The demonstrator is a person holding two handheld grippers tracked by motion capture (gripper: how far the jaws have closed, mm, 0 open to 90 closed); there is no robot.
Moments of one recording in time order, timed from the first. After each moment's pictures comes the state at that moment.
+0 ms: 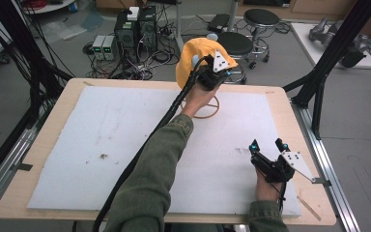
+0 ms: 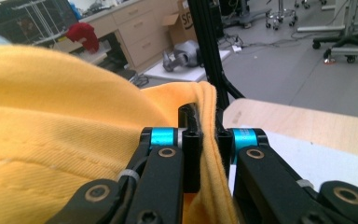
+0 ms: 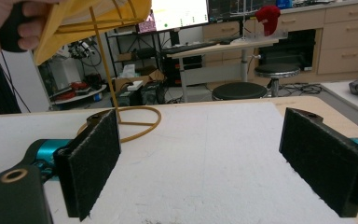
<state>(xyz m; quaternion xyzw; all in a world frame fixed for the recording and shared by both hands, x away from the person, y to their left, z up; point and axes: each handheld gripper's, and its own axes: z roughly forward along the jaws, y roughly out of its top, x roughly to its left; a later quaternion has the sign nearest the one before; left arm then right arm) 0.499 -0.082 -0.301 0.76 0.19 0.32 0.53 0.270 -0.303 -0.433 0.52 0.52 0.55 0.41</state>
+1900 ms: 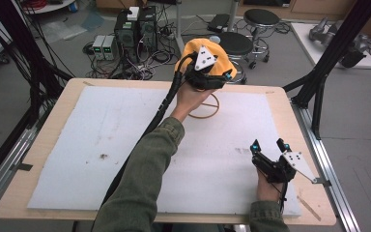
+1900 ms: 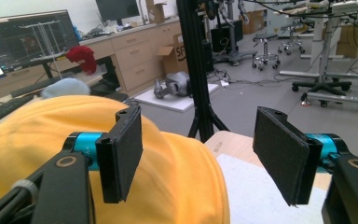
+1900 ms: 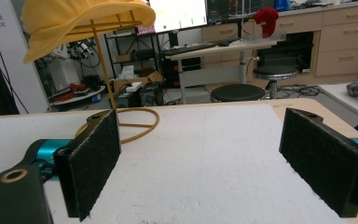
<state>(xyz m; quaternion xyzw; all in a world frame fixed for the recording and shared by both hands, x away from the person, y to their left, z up) 0.458 -0.038 -0.267 0.71 0.20 0.30 0.60 0.269 -0.306 -0.432 0.51 0.51 0.55 0.41</state>
